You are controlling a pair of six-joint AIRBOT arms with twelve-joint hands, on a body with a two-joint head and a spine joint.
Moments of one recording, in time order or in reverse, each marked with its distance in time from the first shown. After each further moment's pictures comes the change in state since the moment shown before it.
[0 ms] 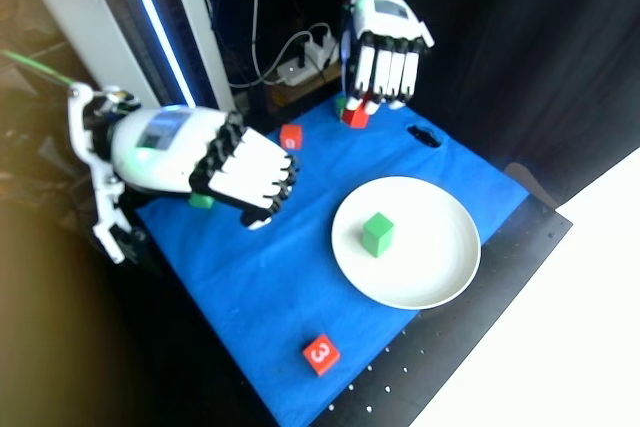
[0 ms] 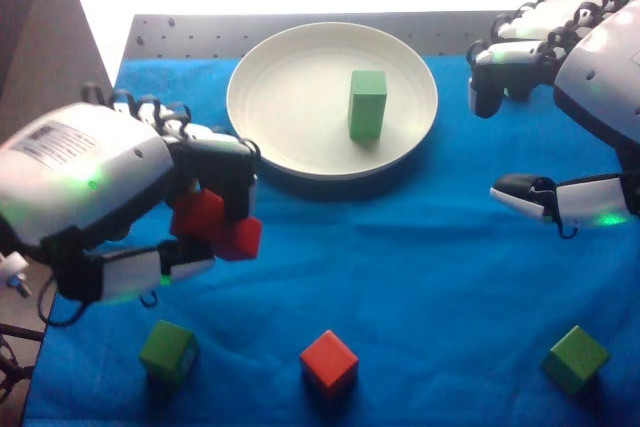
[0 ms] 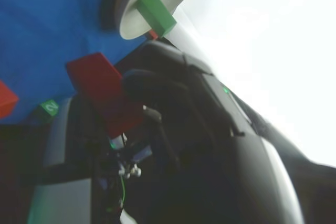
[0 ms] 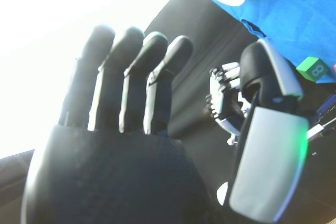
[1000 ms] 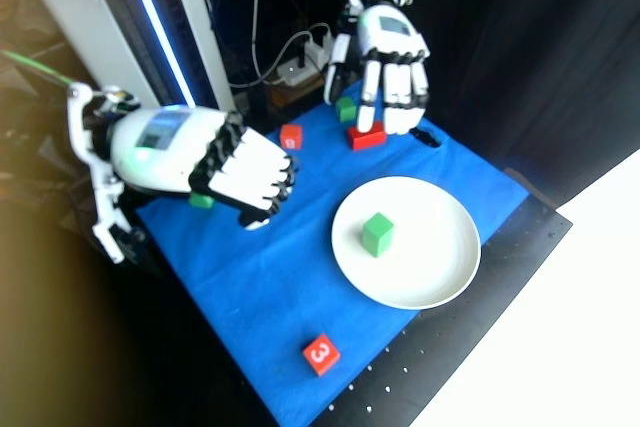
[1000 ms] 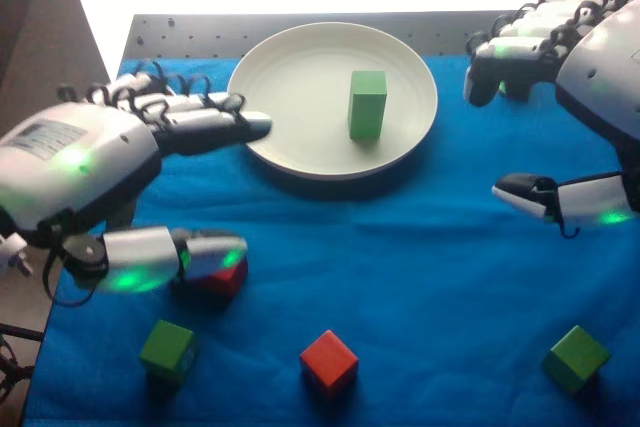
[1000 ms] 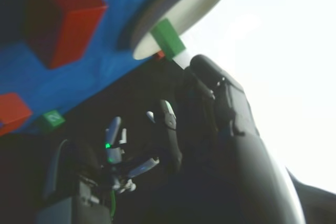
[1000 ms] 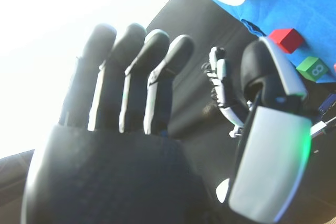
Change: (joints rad) left arm 0.006 -0.034 0.046 -0.111 -0.037 0.011; right arm 0.000 0.000 0.016 0.000 0.000 0.000
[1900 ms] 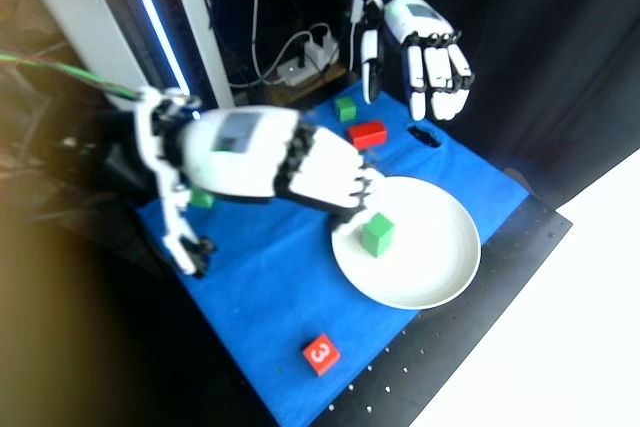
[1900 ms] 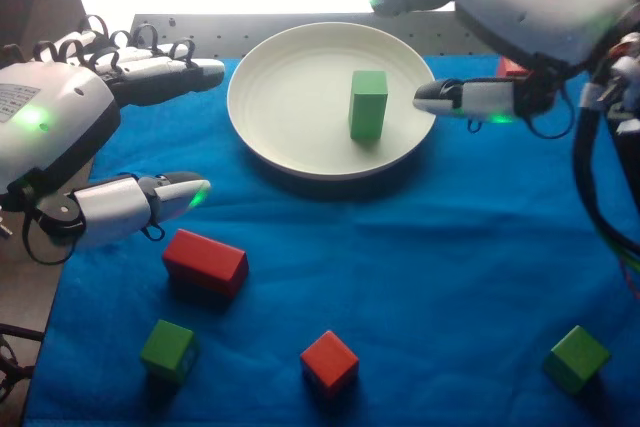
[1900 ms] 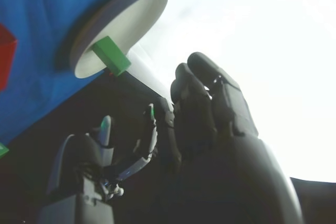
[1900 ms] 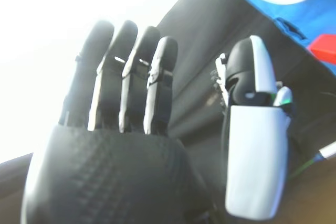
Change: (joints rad) left arm 0.000 0.000 0.014 -0.128 -0.105 0.092; right arm 0.230 -0.247 0.244 0.005 0.208 0.000
